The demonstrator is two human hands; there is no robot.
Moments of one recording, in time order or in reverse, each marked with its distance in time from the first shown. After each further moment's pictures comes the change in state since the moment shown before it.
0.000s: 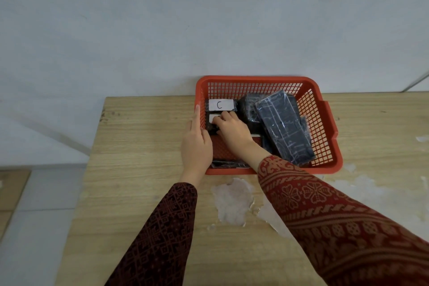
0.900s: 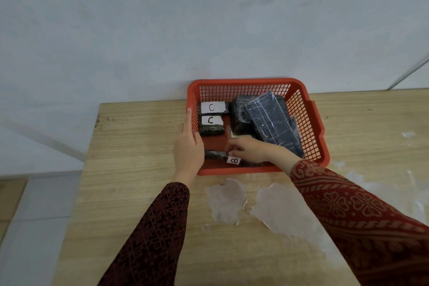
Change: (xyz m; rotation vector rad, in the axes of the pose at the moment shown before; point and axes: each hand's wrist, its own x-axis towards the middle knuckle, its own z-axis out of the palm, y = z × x) left_hand -0.002 0.003 -0.002 0.016 -0.004 0.001; right_hand -0.041 0.058 -0.013 0.392 -0.533 -0.046
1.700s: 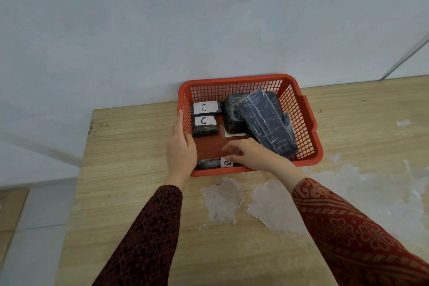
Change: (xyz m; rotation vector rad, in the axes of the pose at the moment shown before) left_hand 0.001 0.000 0.003 -0.003 0.016 0.028; right_hand -0.036 -0.005 0.010 0.167 0.202 0.017
